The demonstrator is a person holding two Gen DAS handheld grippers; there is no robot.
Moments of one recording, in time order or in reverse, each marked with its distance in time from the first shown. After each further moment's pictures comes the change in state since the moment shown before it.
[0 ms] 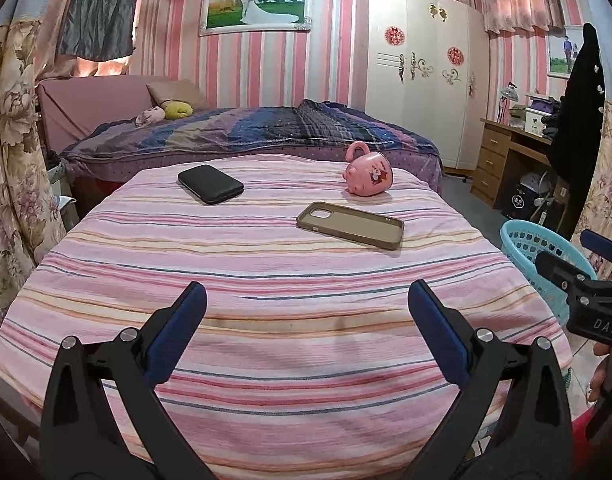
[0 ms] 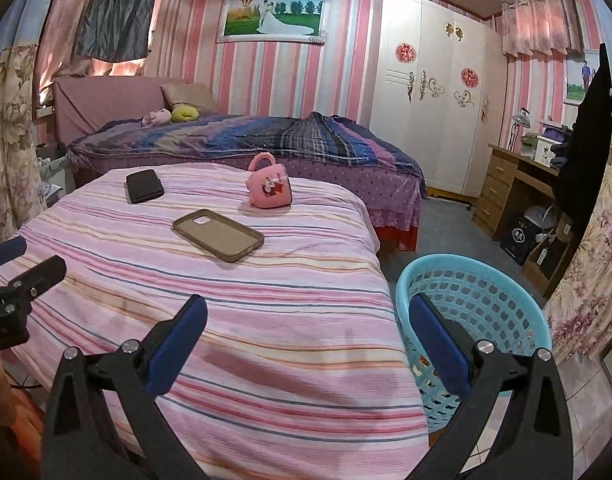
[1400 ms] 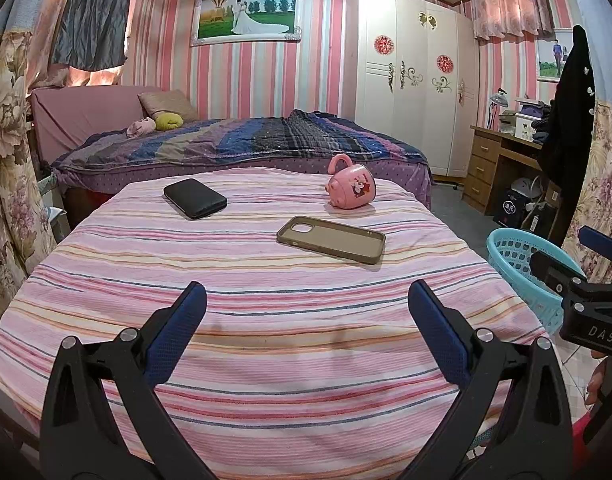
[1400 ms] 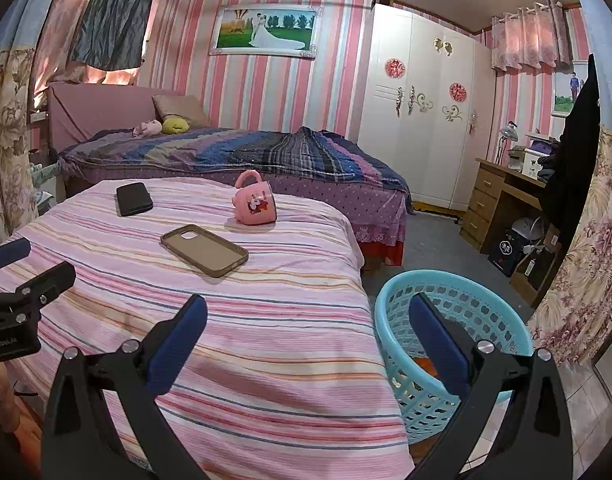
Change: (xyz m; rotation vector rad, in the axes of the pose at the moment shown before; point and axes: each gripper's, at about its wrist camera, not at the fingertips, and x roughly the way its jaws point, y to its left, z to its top) left arm -0.003 -0.017 0.006 0.008 -0.038 -0.032; right arm -0.011 -0.008 0.011 -0.012 -0.053 -0.039
